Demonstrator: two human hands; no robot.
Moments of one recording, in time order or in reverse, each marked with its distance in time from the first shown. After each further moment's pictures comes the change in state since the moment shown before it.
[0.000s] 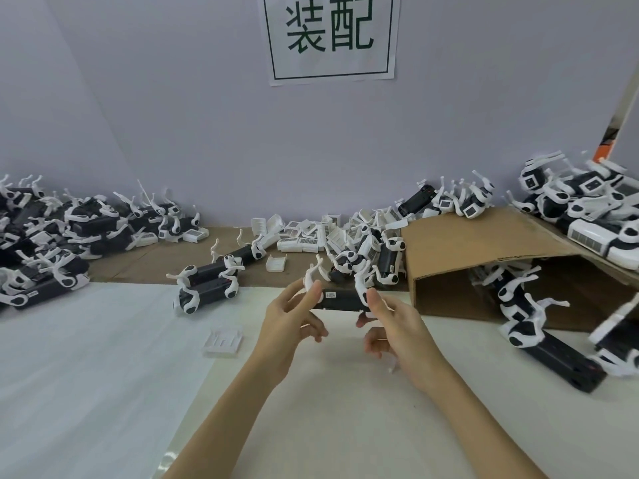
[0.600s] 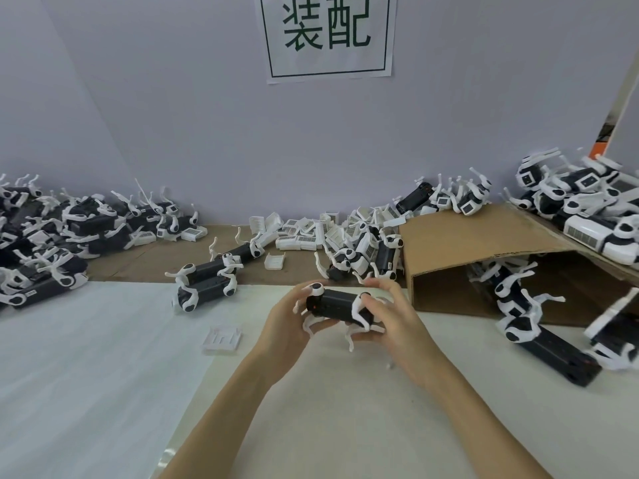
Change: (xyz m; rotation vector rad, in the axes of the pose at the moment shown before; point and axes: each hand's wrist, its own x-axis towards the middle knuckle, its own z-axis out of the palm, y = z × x) left_hand 0.001 0.005 0.004 -0.297 -0.120 -0.171; right_hand 0.002 0.005 -0.003 0.092 -0.054 -0.053
